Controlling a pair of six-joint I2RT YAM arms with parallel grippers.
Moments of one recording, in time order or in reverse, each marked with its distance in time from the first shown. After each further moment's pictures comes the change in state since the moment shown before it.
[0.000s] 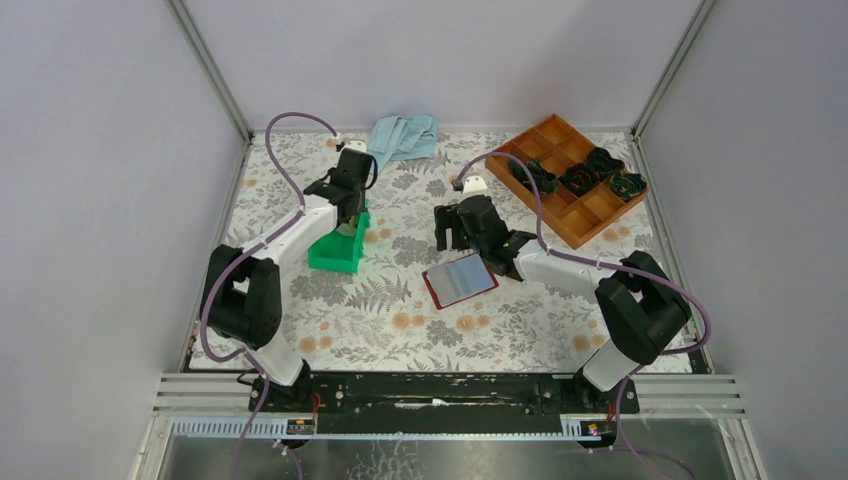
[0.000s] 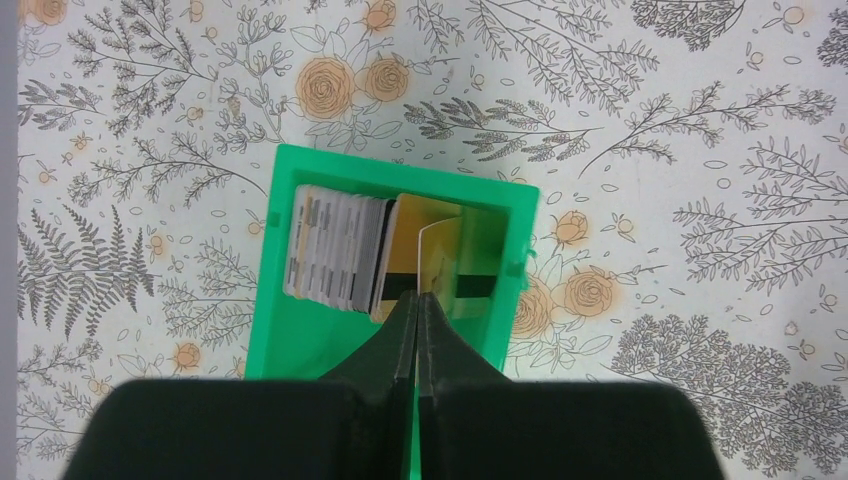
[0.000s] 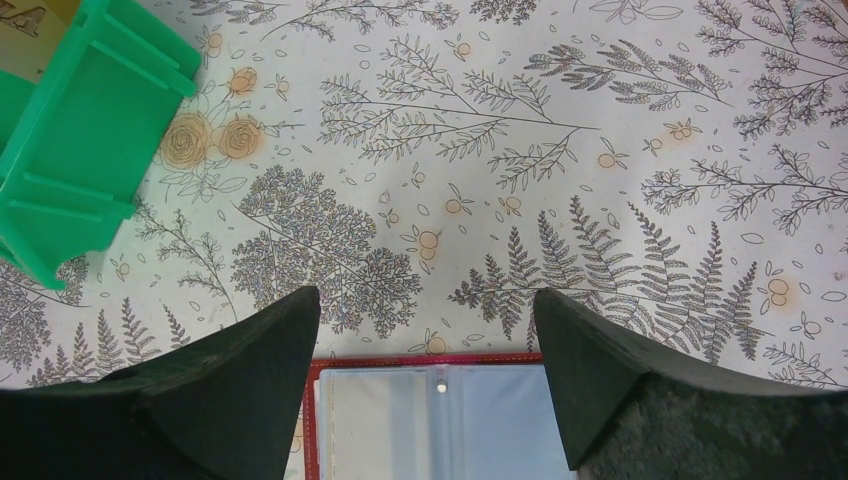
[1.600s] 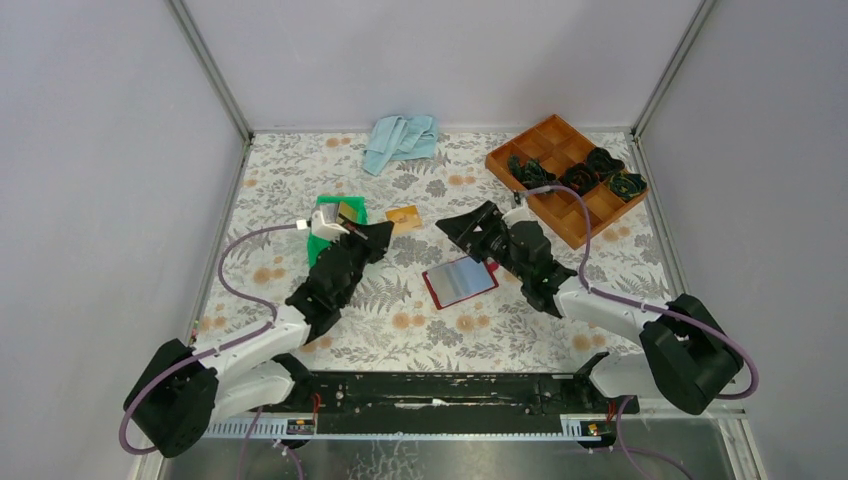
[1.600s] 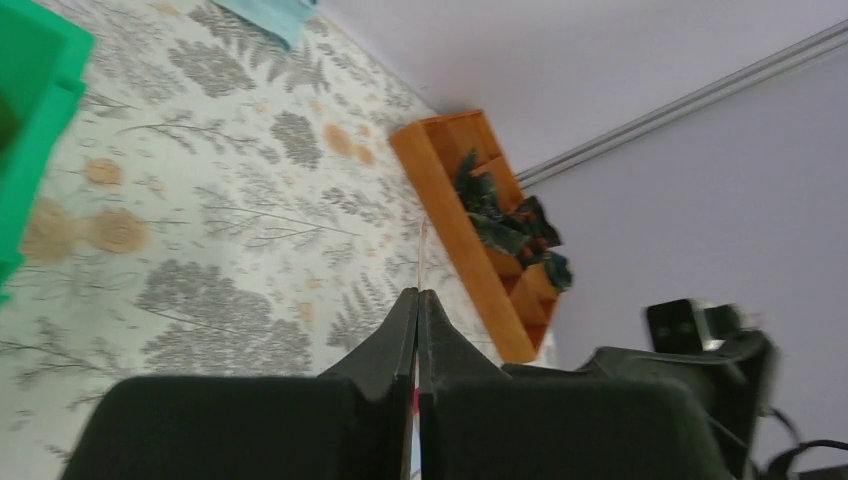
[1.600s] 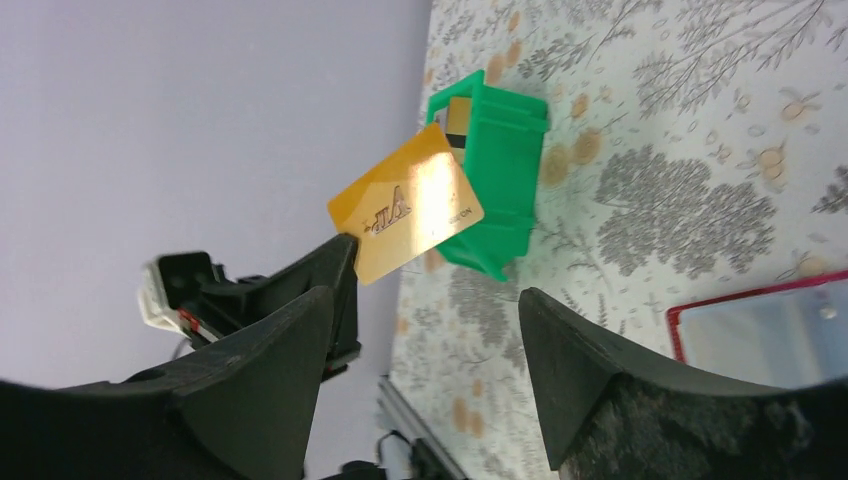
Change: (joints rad) left arm -0.288 -0.617 -0.816 0.938 0.046 -0.733; right arm -0.060 -0.309 -0.353 0.439 -0.282 0.790
